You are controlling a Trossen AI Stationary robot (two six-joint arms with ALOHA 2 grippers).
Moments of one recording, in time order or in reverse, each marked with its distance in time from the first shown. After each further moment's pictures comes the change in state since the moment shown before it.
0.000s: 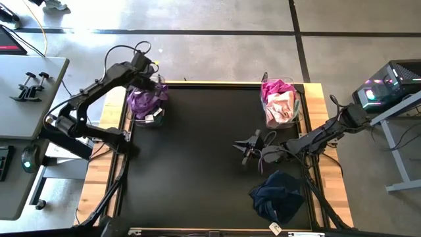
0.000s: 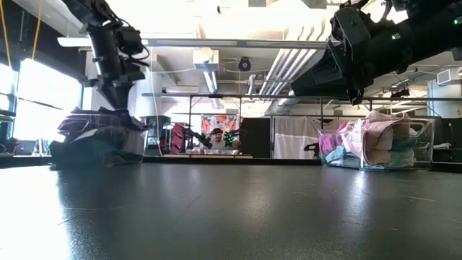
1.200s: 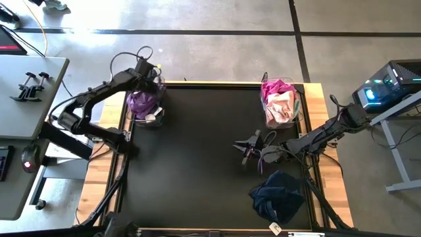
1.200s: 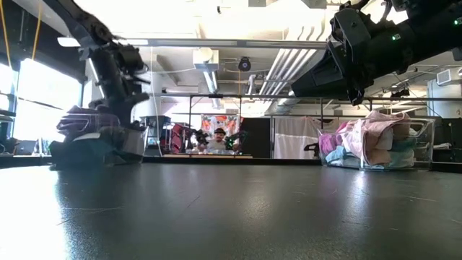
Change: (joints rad) left arm 0.028 0.051 -0.192 0.323 0.021 -0.018; right arm 0.000 0.000 0.000 -0.007 0.000 0.007
